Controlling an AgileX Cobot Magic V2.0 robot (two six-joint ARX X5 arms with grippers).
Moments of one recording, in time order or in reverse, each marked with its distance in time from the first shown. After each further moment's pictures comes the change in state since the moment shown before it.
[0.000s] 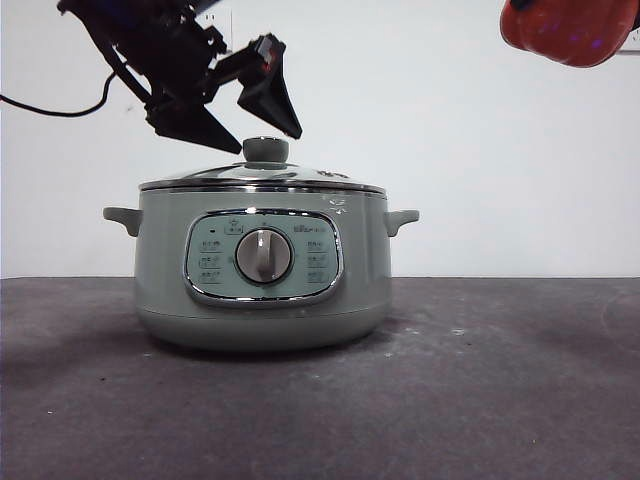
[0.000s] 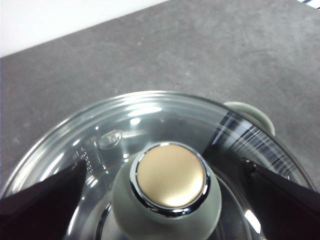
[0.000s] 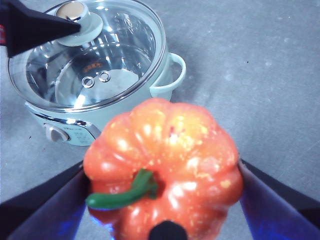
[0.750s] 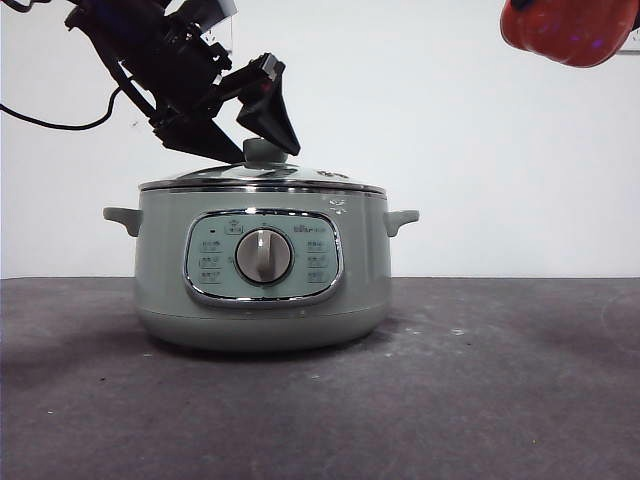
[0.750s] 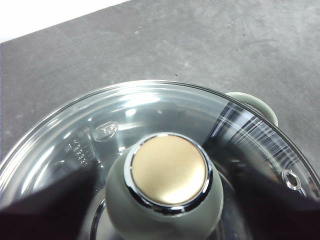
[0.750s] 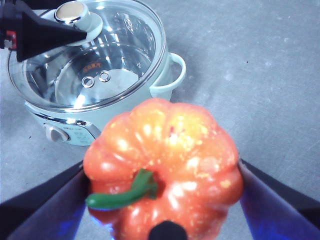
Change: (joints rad) left arm -0.005 0.023 0.000 -0.002 0.000 0.000; right arm 0.000 0.000 0.000 0.000 0.000 0.000
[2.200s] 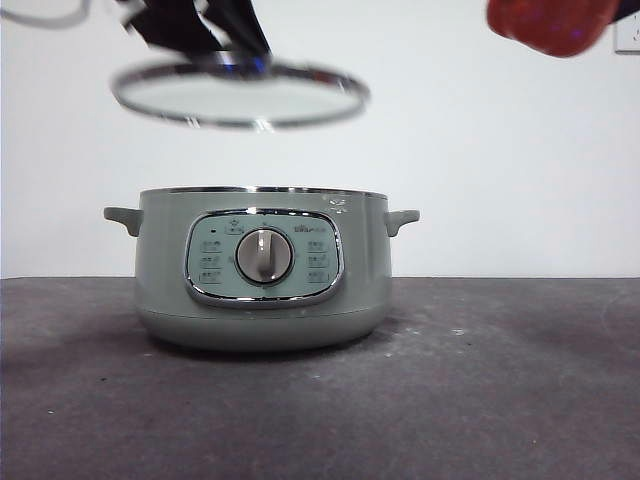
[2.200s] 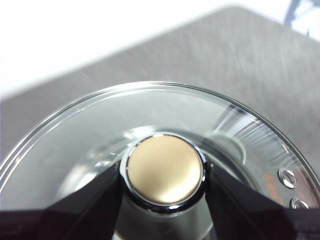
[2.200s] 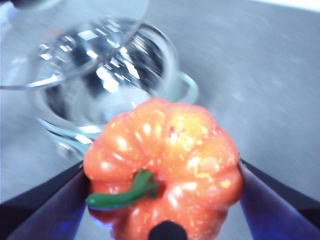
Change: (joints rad) left arm 0.027 -0.206 0.156 -0.266 -0.015 0.004; right arm 0.000 0.019 0.000 0.097 -0.066 0.003
